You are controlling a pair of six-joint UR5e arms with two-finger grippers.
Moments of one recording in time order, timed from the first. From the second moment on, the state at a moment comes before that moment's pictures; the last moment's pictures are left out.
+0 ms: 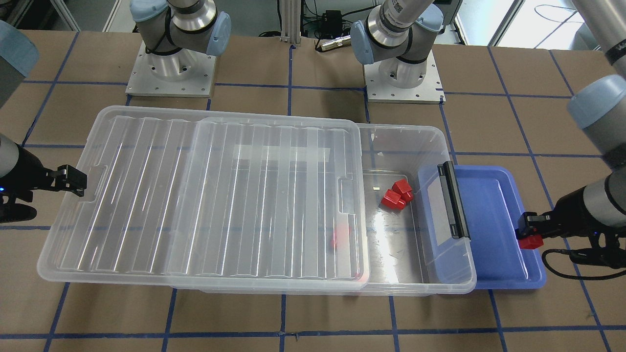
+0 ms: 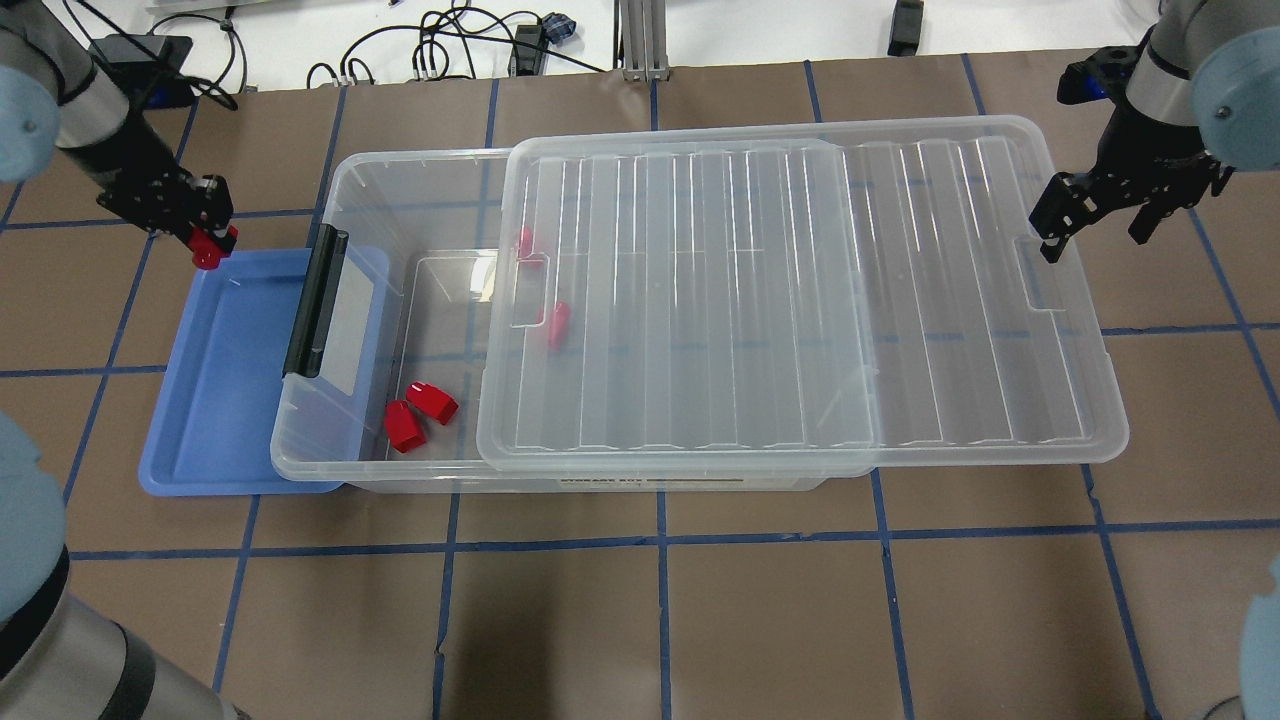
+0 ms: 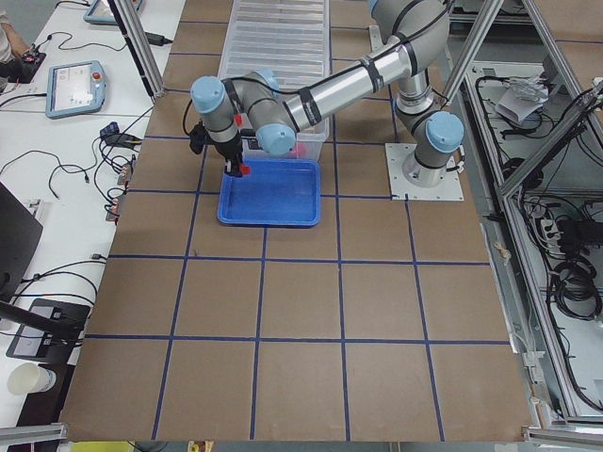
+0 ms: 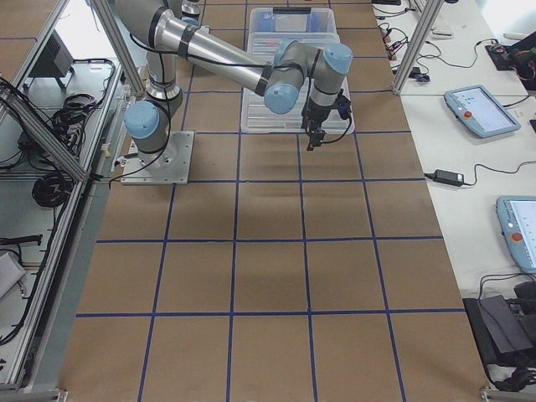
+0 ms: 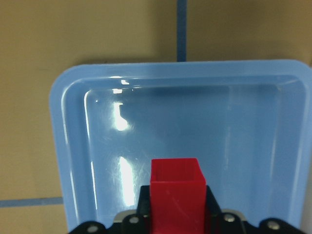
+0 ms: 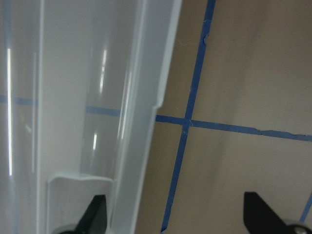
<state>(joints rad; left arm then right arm) -1.21 -2.00 -1.34 -1.47 1.57 0.44 1.27 -1.31 1.59 -1.74 -1.69 -0.45</state>
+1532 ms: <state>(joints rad) -1.53 -1.87 -1.66 -1.23 1.54 0.04 1.27 -1.46 1.34 -1.38 -1.68 -0.38</state>
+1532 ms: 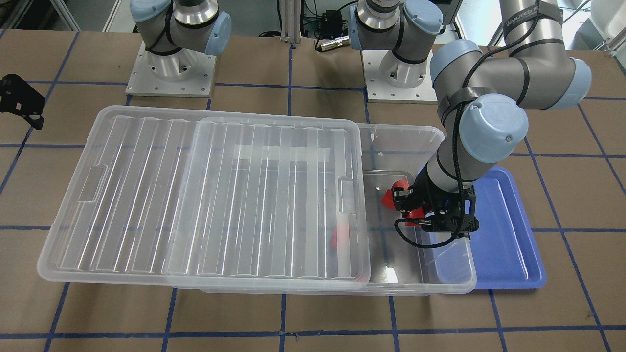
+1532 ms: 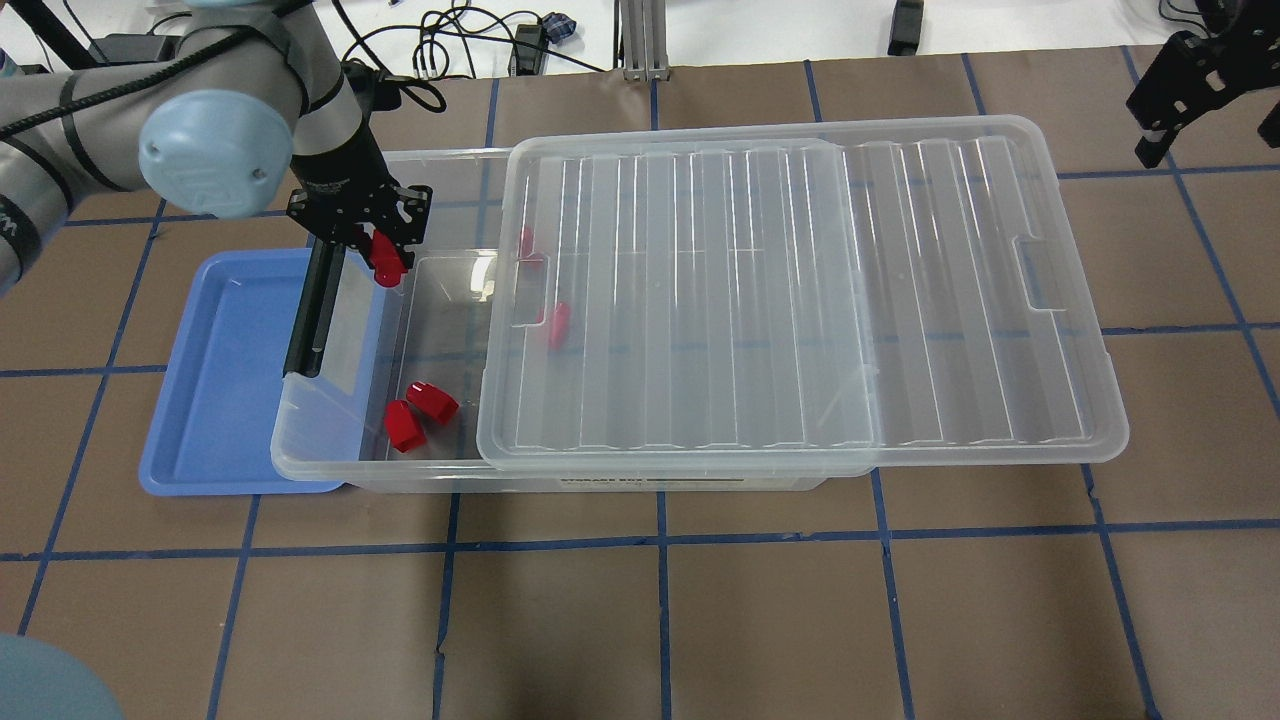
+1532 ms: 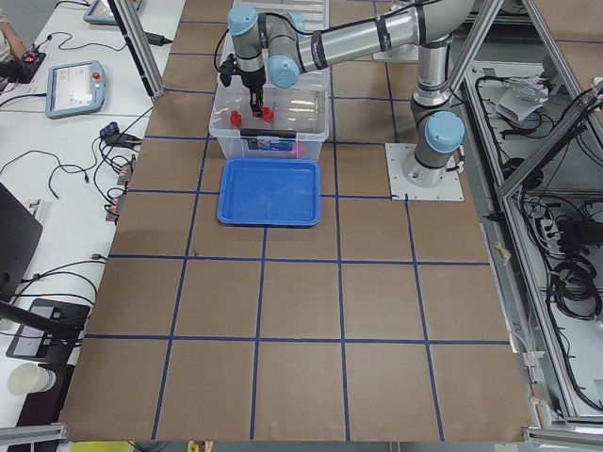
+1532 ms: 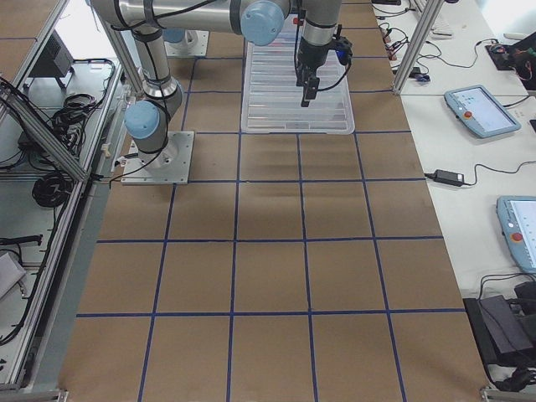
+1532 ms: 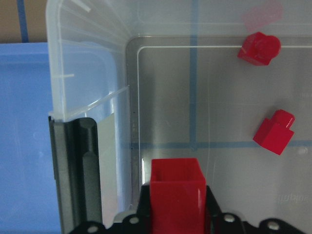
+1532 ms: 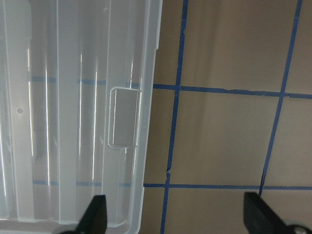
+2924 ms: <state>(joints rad) -1.53 -1.91 -1.78 -1.07 1.54 -0.05 1.27 -1.45 1.35 -1.38 -1.68 -0.38</state>
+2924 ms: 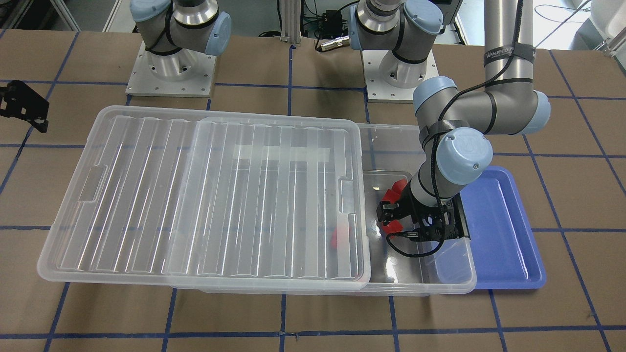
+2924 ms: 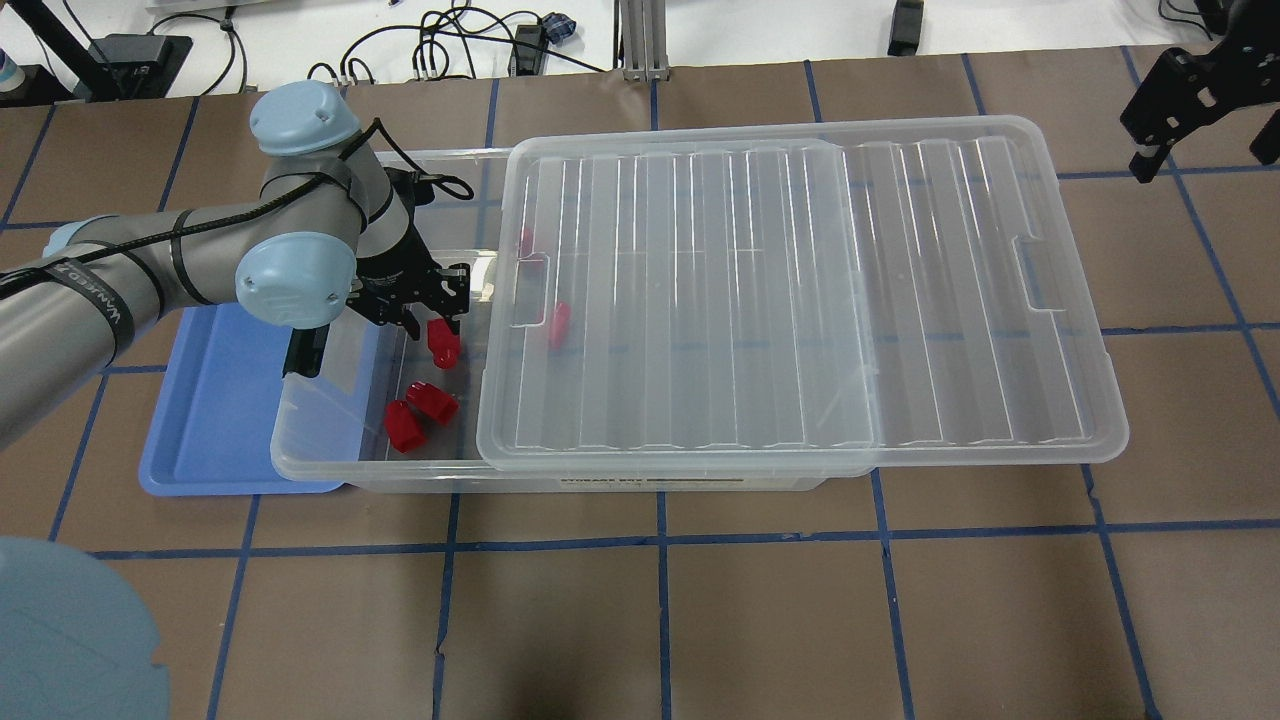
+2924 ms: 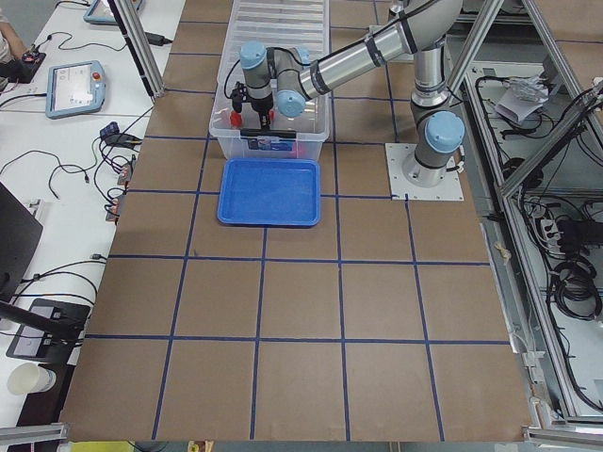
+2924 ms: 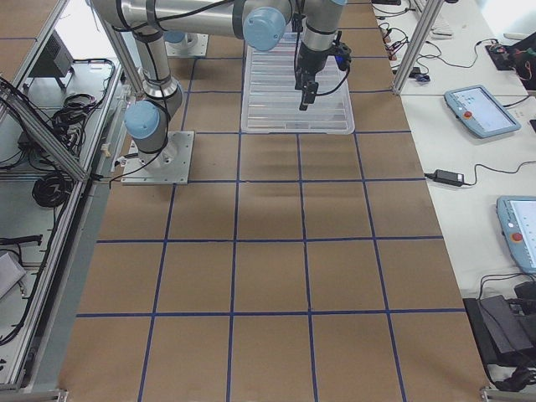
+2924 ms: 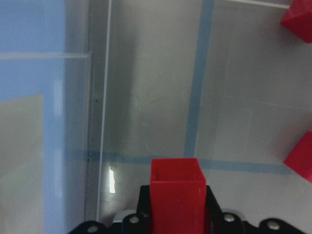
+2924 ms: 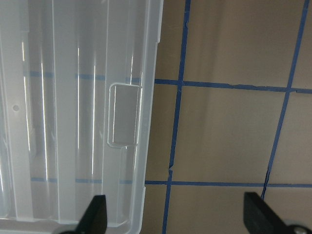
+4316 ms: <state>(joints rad) -1.56 -1.66 -1.50 -1.53 1.54 -0.06 1.23 -1.39 1.37 -1.40 -1.68 -0.39</state>
